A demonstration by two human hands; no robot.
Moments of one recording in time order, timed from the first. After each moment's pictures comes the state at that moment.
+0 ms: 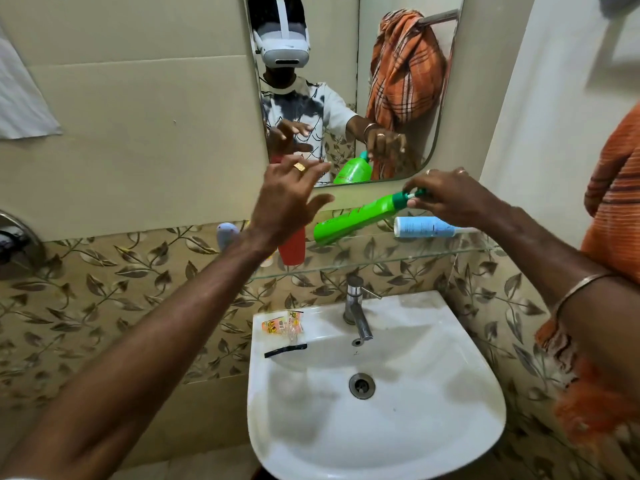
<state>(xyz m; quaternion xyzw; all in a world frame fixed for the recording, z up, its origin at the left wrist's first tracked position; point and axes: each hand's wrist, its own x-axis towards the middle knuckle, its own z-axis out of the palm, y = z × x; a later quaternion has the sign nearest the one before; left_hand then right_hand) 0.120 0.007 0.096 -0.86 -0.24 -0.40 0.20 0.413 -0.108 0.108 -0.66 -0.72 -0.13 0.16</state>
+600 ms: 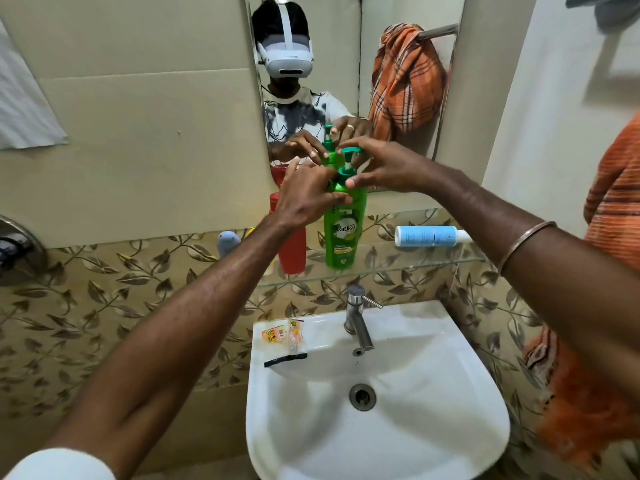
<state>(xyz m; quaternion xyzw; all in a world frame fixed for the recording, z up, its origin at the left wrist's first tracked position) 0.161 0.021 0.123 -0.89 -0.32 -0.33 0.02 0.346 -0.044 0.167 -0.62 -0.73 0.10 0.28</state>
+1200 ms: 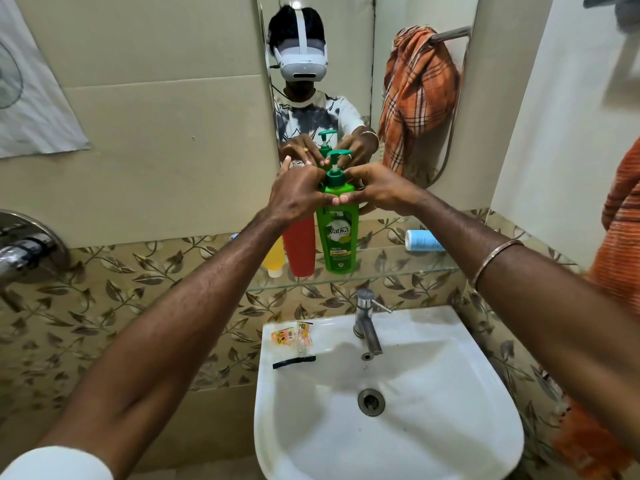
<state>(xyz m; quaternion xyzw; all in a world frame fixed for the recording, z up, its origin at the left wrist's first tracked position) 0.142 0.032 0.136 -0.88 -0.37 -0.29 0.01 0.327 -0.021 0.134 -0.56 -0.68 0.31 0.37</state>
